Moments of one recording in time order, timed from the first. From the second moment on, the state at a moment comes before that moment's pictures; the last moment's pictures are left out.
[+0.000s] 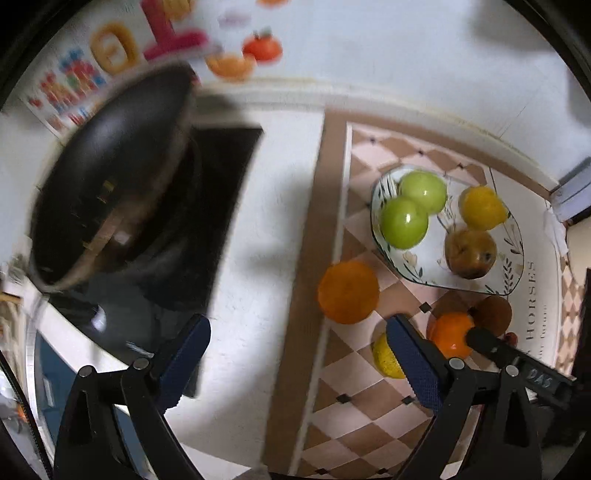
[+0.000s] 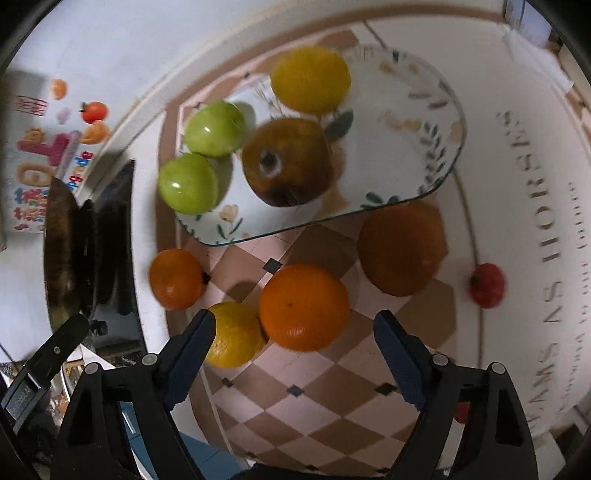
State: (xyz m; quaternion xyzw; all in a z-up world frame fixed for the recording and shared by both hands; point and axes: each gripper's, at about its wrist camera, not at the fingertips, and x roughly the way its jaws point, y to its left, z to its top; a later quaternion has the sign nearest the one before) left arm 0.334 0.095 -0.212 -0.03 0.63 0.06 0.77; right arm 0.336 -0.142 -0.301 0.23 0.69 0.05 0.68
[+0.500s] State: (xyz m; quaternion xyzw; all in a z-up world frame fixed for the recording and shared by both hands) left arm 0.389 0.063 -0.312 -0.02 0.71 -0.02 0.71; right arm 0.347 -0.117 -0.348 0.19 0.73 0.03 0.66
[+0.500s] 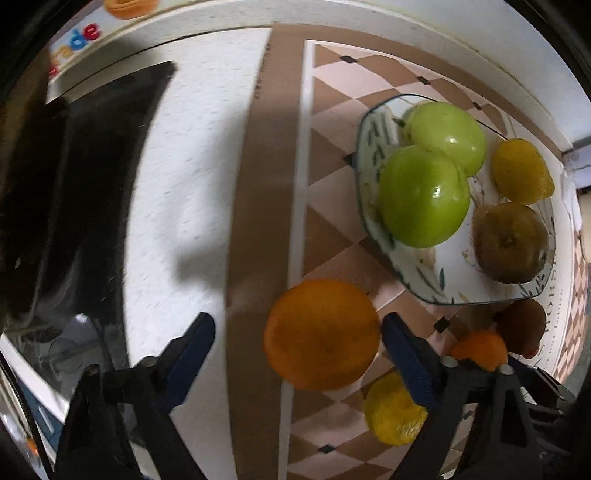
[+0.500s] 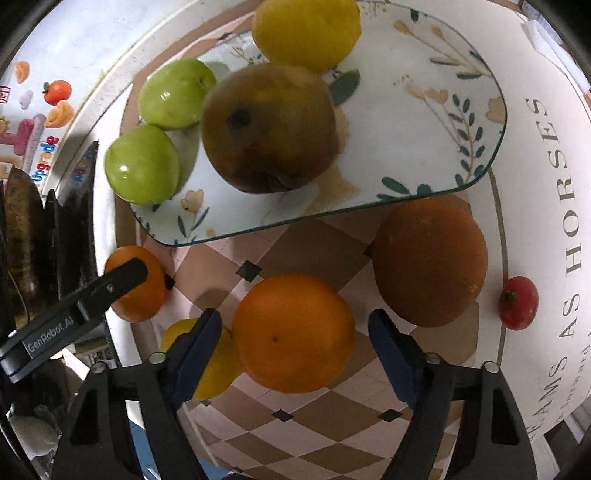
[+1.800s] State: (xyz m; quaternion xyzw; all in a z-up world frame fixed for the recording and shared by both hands) left arm 0.284 0.047 -0.273 -0.03 0.69 -0.04 0.72; right arm 0.293 -0.142 -0.329 0.17 0.71 0.06 0.68
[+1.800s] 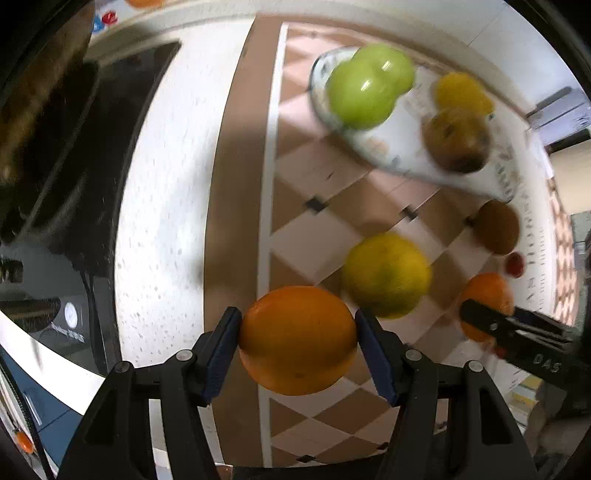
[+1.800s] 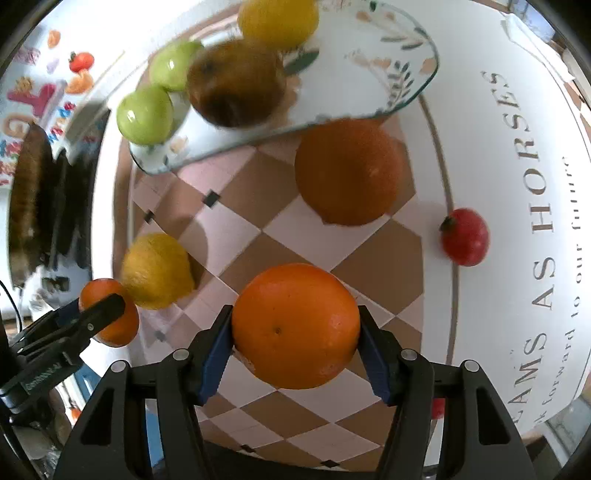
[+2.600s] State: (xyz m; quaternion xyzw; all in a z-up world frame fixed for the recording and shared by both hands) left arm 0.506 -0.073 -0.236 0.03 0.68 -0.11 0.73; right arm 0.440 -0.241 -0.306 0.24 0.66 0.01 0.72
